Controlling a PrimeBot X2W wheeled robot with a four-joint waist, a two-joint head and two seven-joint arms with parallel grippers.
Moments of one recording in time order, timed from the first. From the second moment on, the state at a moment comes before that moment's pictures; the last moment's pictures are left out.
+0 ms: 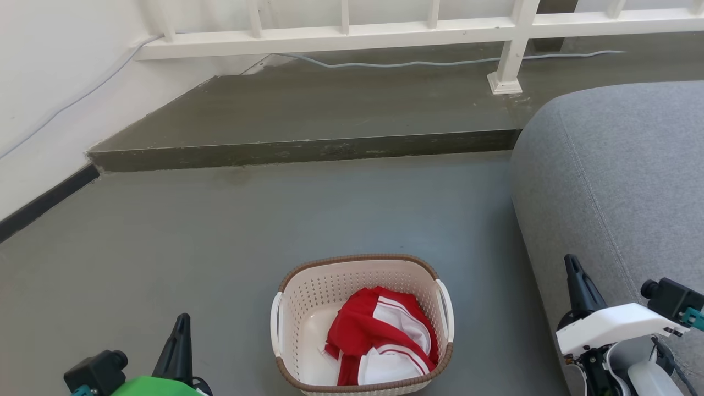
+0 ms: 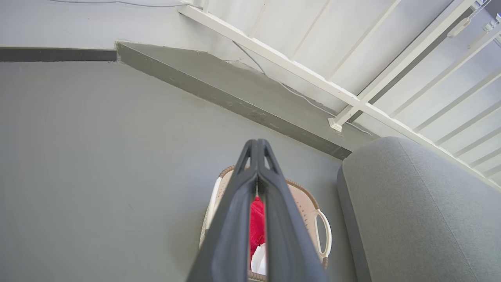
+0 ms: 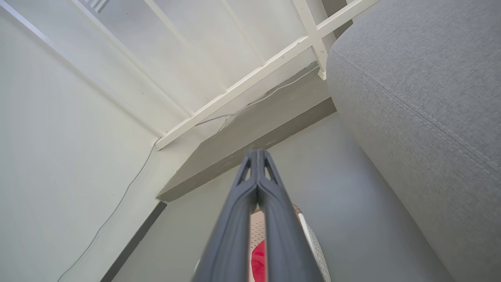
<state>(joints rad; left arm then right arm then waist) 0.14 0.16 -0.25 0.07 -0.78 0.06 -0.18 0.05 -0.13 0.15 0.22 0.72 -0.02 -0.15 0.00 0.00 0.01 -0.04</state>
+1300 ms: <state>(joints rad) 0.05 0.14 -0.12 0.16 -1.30 -0.03 -0.05 0.00 -0.10 0.01 0.24 1.25 0.05 -0.02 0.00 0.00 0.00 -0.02</state>
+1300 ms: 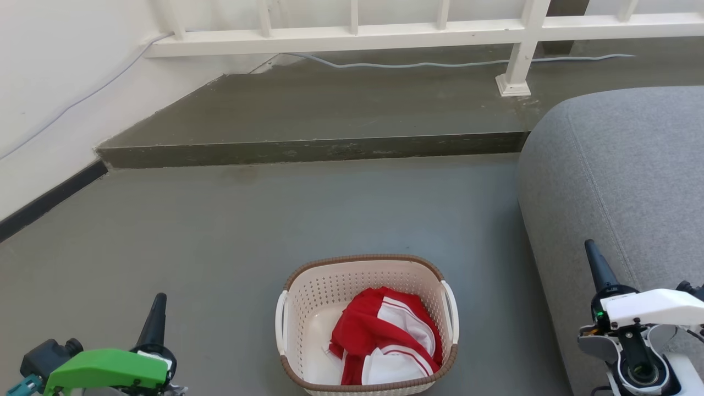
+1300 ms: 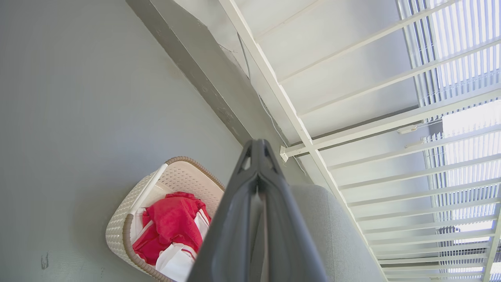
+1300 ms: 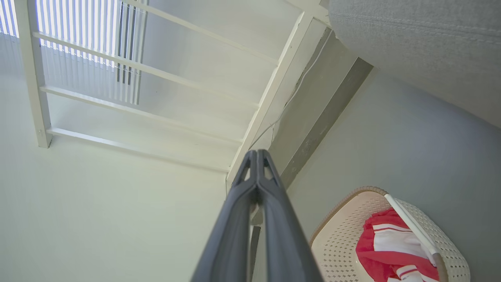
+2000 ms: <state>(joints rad) -0.01 0.11 -0.05 0.22 -1.57 -0.09 0.00 -0.04 -0.08 -0.06 0.26 1.52 0.10 0.05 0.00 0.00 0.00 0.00</state>
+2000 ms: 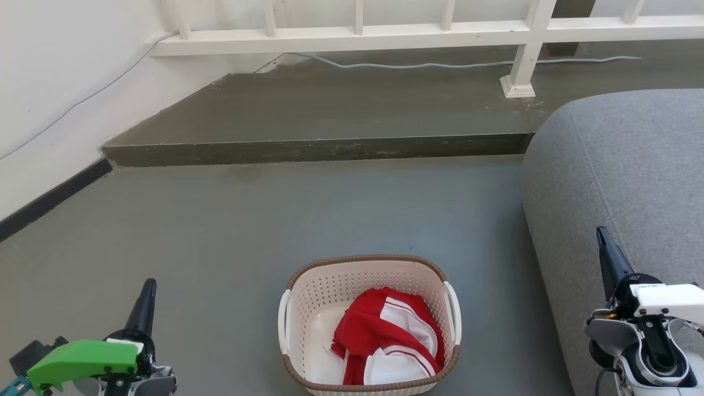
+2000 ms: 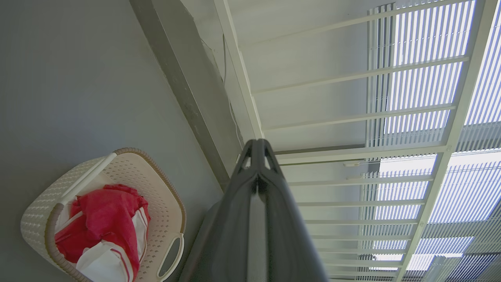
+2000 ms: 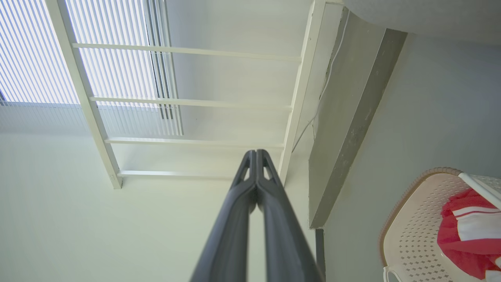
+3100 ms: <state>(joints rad) -0.04 0.11 -0.02 0.25 -1.68 -0.11 0.03 -0.05 -0.07 -0.09 0.27 1.64 0.11 0.07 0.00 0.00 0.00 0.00</state>
